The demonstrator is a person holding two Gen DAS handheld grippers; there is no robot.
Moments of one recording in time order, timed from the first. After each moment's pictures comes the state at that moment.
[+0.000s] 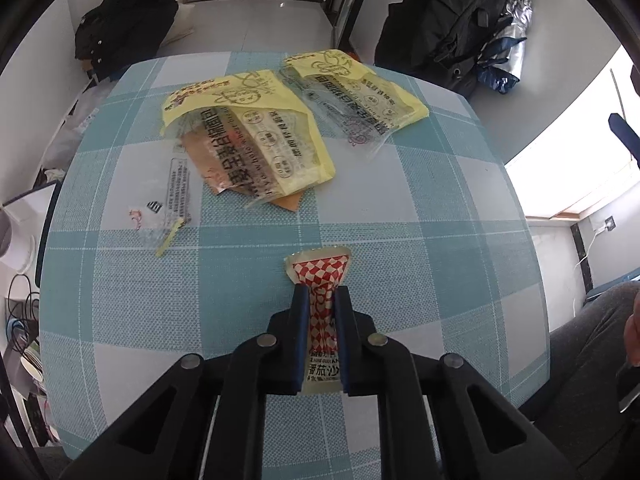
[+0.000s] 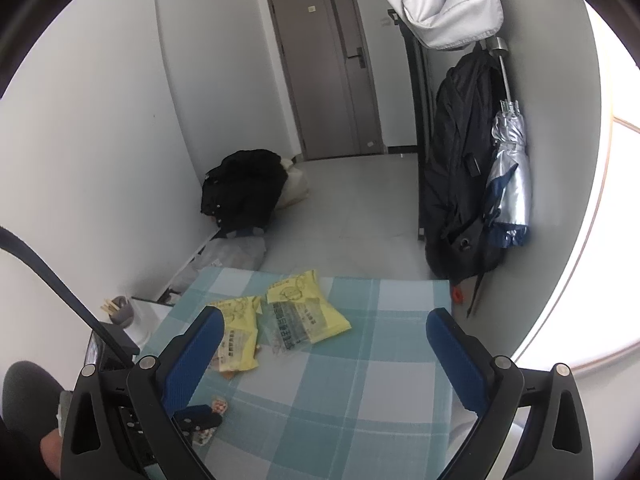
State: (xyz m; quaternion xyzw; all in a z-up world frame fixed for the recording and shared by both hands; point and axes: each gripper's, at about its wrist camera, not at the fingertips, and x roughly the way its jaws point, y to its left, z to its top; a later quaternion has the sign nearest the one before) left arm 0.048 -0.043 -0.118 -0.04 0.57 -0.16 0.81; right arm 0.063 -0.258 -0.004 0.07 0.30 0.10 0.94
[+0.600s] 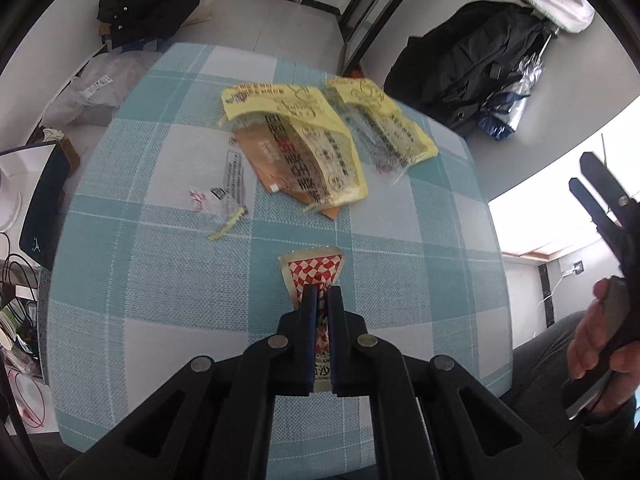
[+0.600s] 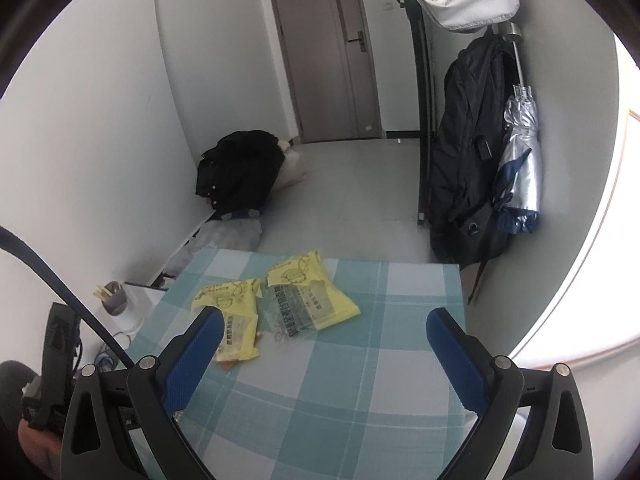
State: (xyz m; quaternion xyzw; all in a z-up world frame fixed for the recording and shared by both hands) left arm 0.051 -0.004 -0.104 -0.13 0.55 -0.17 0.81; right arm 0.075 -0.238 -0.020 0.05 0.33 0.10 0.94
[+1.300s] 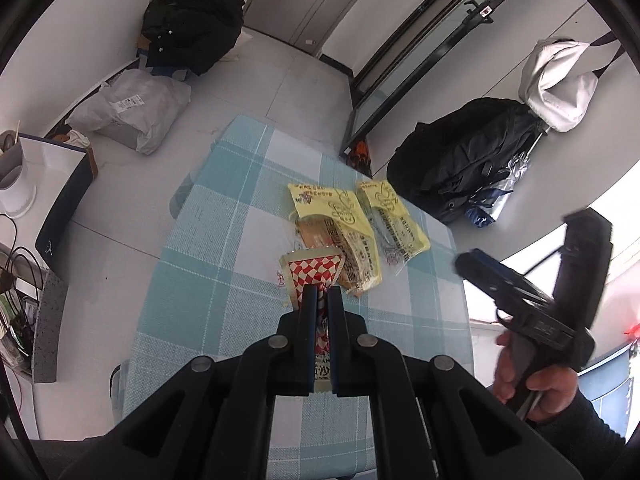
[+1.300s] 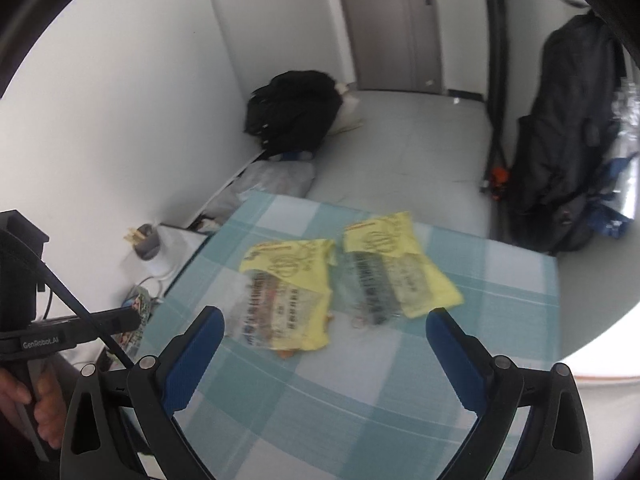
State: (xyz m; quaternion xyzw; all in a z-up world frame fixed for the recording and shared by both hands) left arm 0.058 0.069 -0.069 -0.23 0.47 -0.16 0.84; right arm 0.128 -0.161 -0.056 0.02 0.43 0.21 0.88
